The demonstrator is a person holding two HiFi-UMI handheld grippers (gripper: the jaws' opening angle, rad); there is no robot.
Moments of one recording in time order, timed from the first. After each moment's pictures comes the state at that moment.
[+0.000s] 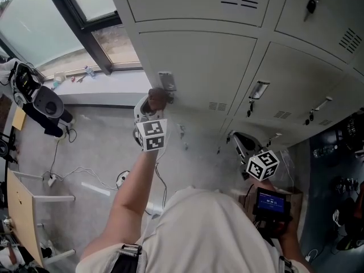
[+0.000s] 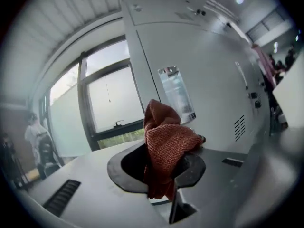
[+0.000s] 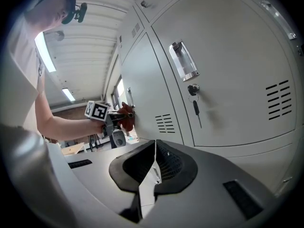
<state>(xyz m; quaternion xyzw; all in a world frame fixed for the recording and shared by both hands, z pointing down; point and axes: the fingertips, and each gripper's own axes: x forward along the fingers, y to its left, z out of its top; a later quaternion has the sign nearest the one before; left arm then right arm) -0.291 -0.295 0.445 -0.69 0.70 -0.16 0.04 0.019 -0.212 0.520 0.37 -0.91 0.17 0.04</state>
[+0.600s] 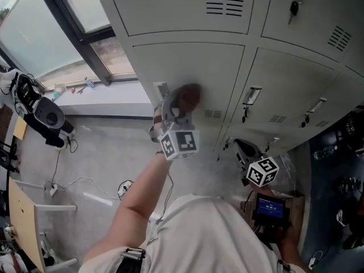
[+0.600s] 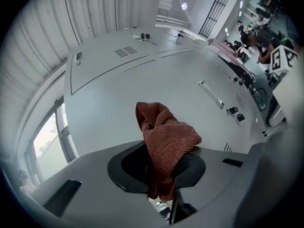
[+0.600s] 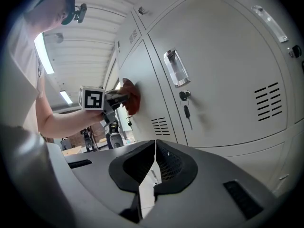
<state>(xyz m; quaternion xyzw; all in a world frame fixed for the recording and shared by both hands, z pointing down) -0.152 -0.295 0.353 -0.72 0.61 -0.20 0.26 0.035 -0.209 0.518 0.38 -0.91 0.17 0.02</state>
